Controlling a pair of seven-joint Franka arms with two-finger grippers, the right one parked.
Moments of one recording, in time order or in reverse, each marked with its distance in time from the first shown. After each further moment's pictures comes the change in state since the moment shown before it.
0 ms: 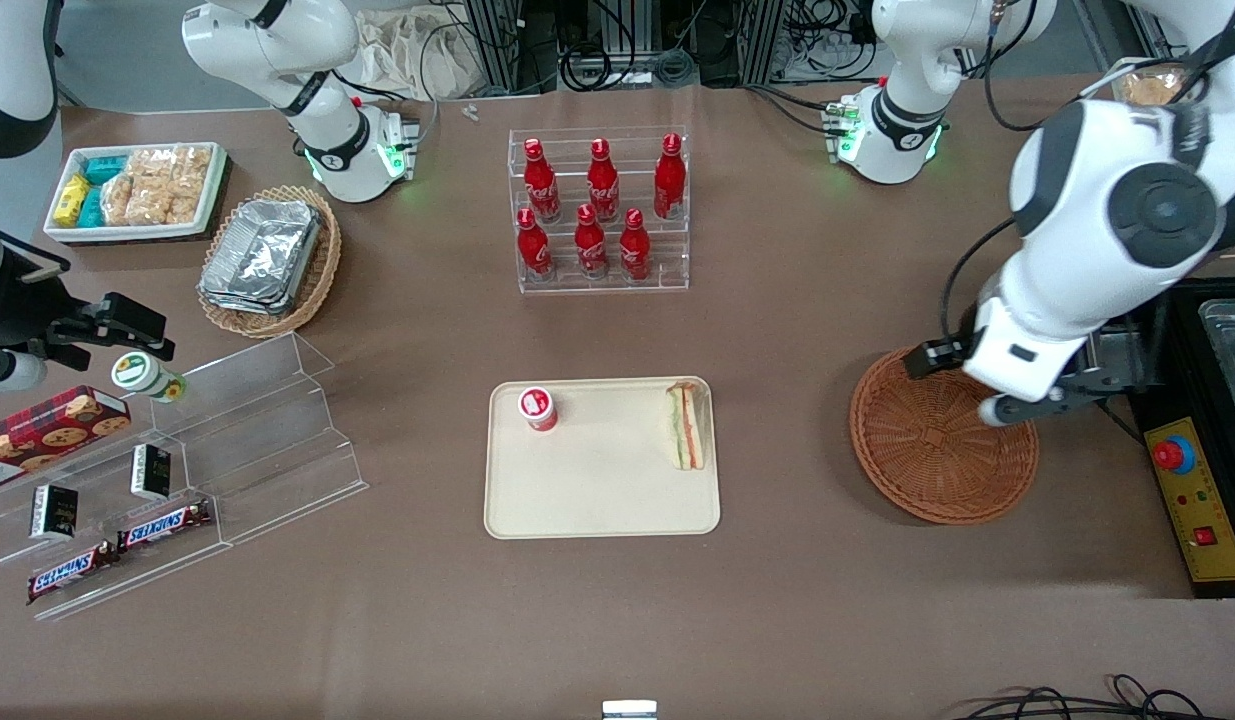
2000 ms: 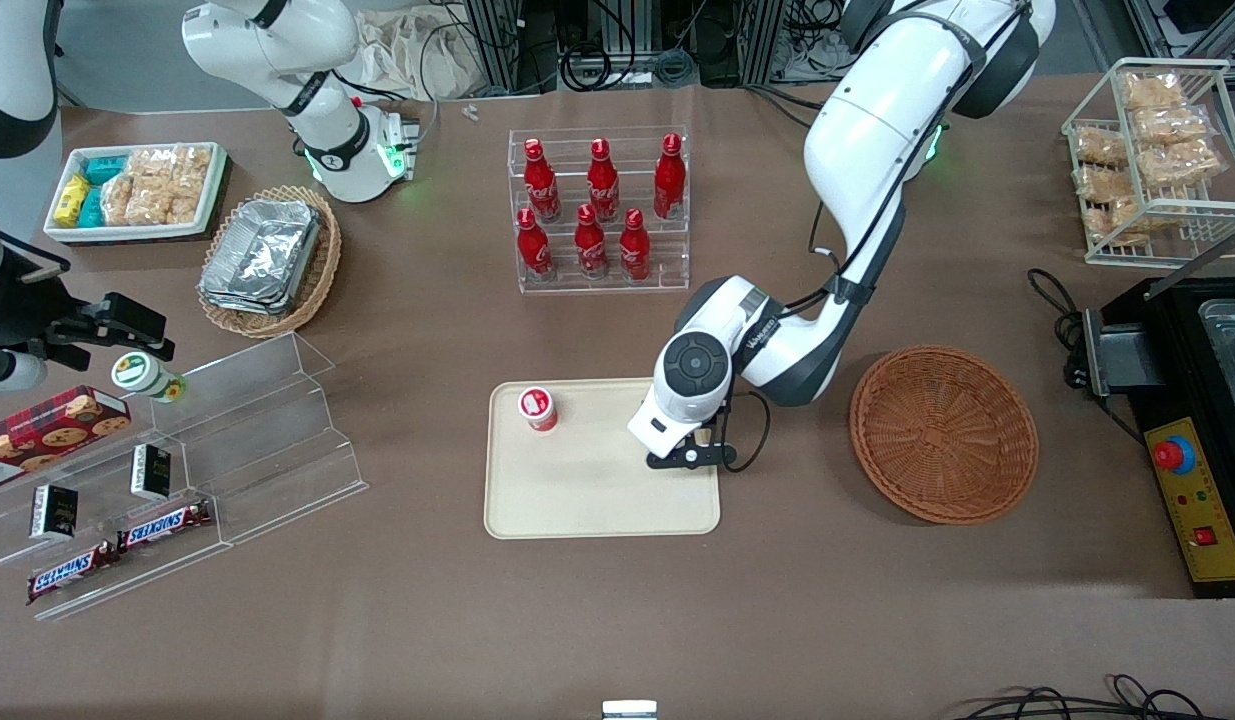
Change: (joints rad) arm -0.454 0.653 -0.022 0.283 0.008 0.328 -0.244
